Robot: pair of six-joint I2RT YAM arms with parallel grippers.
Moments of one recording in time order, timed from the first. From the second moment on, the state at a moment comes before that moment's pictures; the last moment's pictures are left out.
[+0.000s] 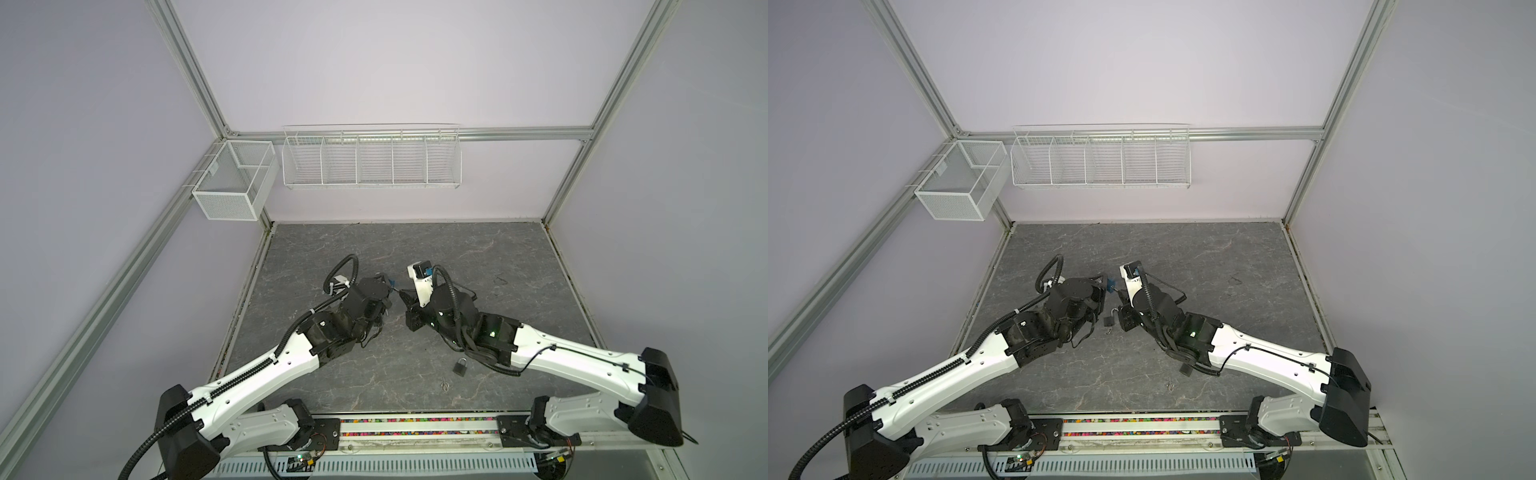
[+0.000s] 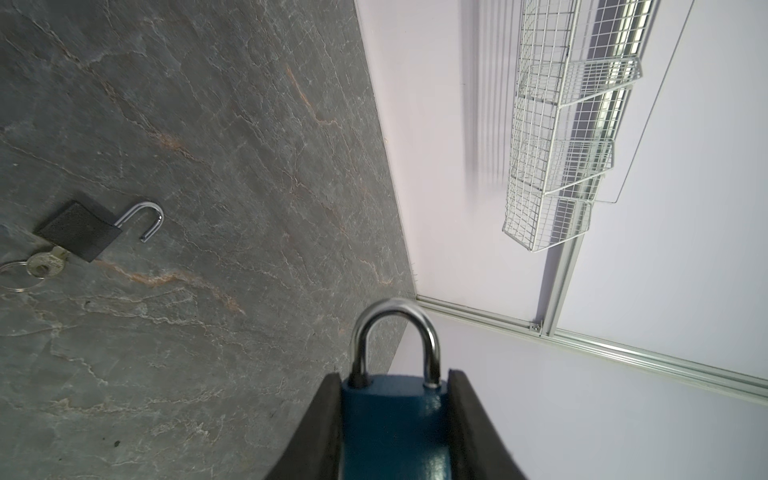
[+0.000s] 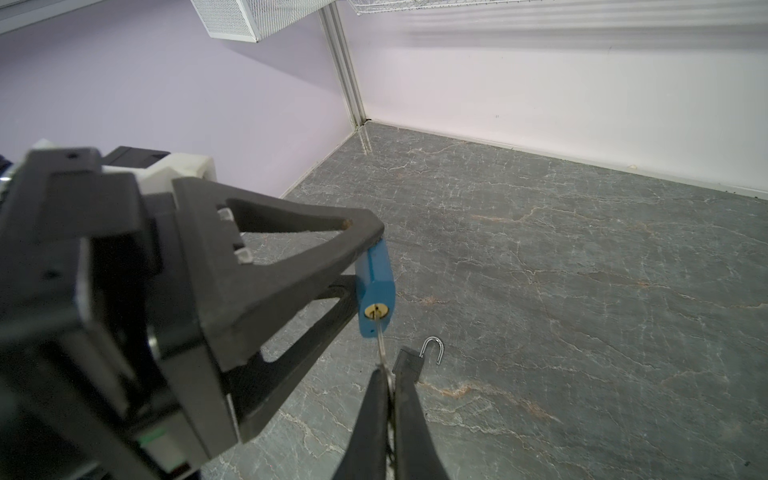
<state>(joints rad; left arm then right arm) -0.94 1.12 0.96 -0.34 -0.51 -1.77 1.11 1.31 1.05 -0.12 0.34 0.38</state>
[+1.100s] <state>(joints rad) -0.93 1.15 1.00 -0.37 -0.50 -1.75 1.13 1.35 1.11 -0.16 0.40 0.38</state>
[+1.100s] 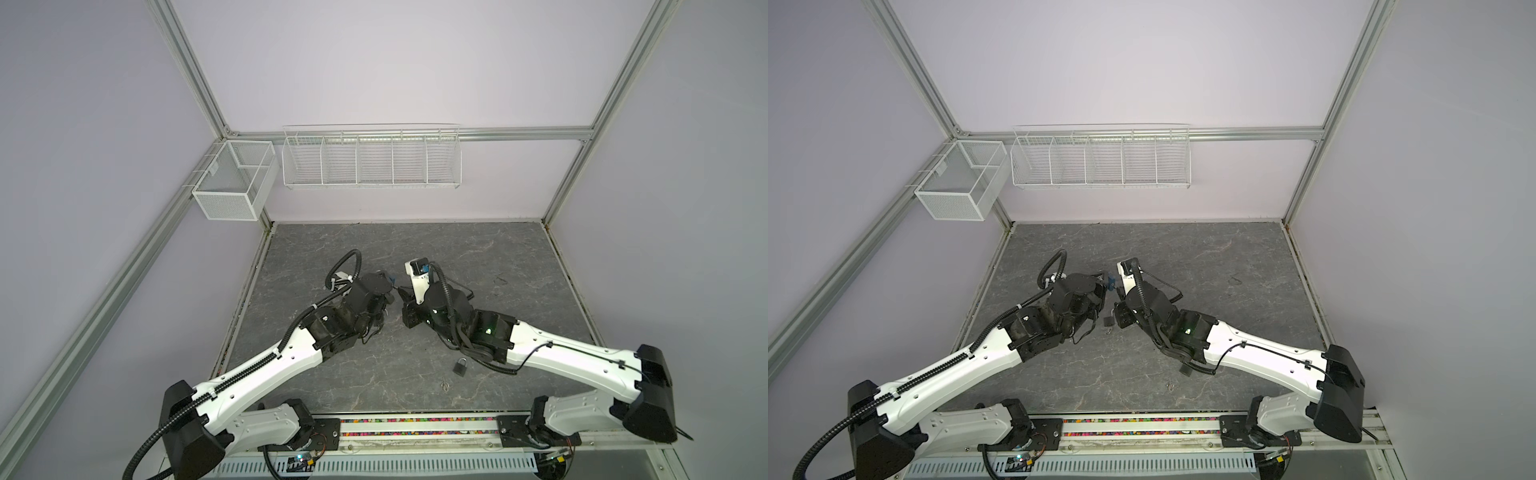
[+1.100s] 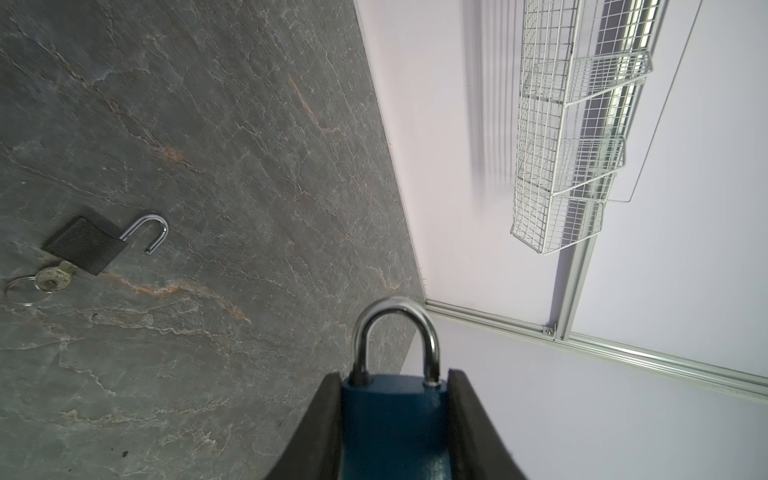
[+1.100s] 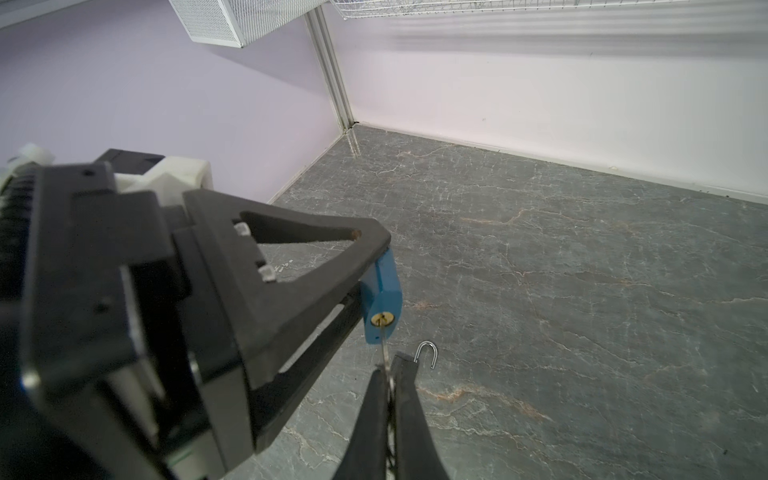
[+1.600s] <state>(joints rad) -0.93 1.13 0.99 -0.35 -0.51 -1.80 1.18 1.35 1.07 -0.05 0.49 0.33</state>
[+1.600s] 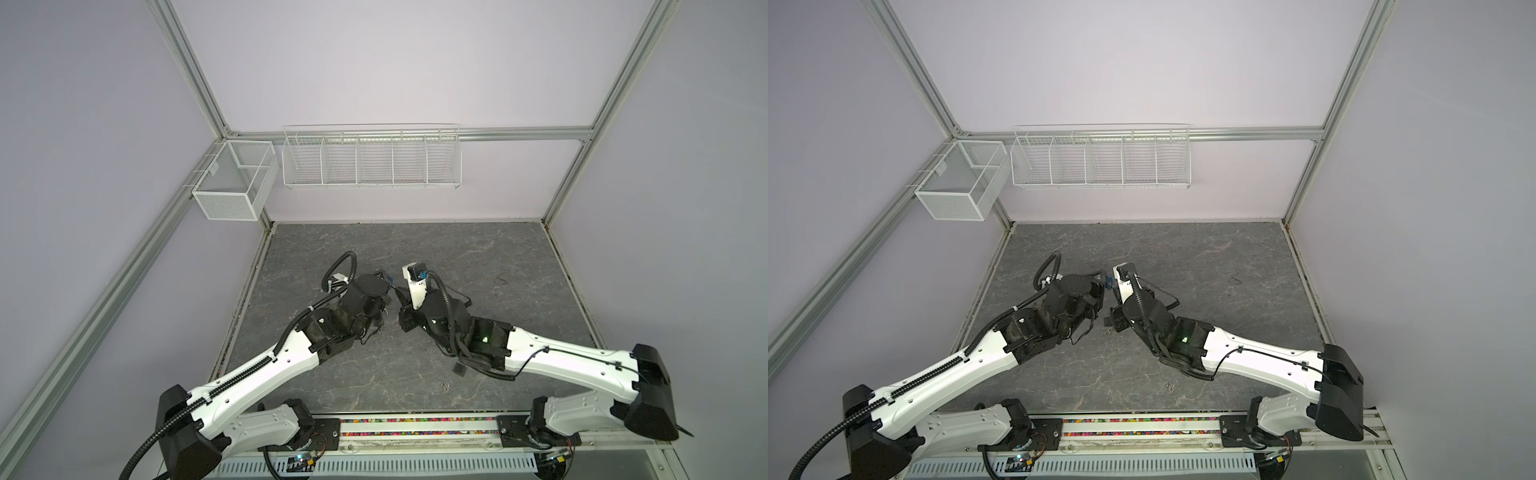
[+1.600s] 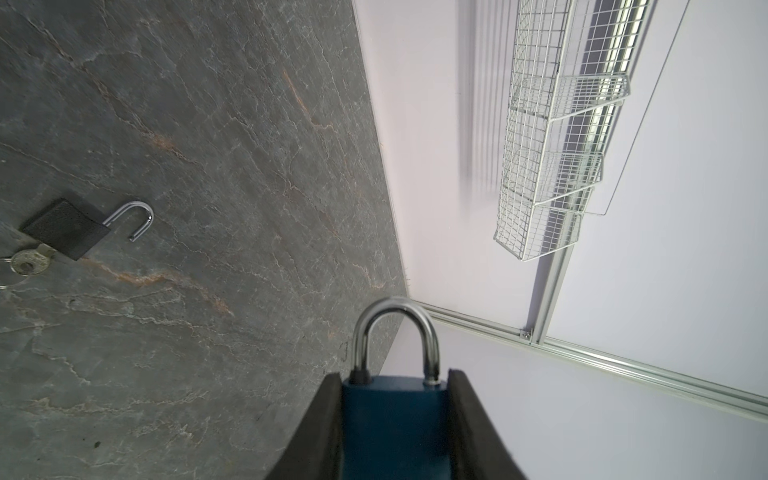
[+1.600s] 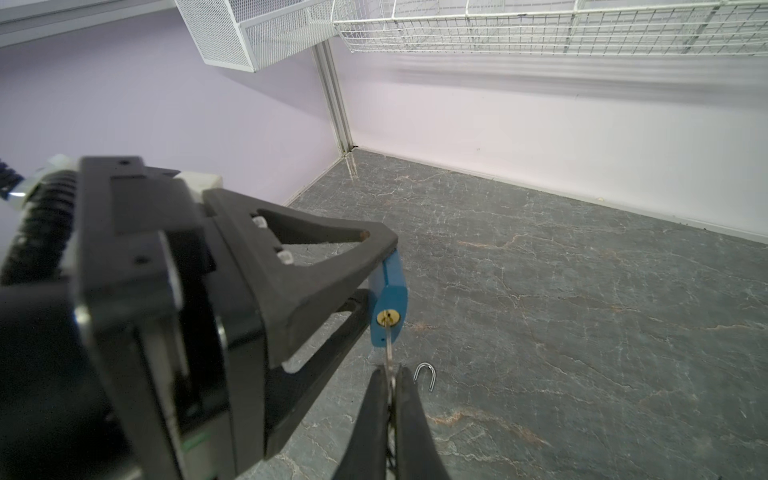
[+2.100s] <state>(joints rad) -0.93 1.13 0.99 -0.34 -0.49 -1.82 1.22 1.40 1.08 0.02 0.59 0.25</state>
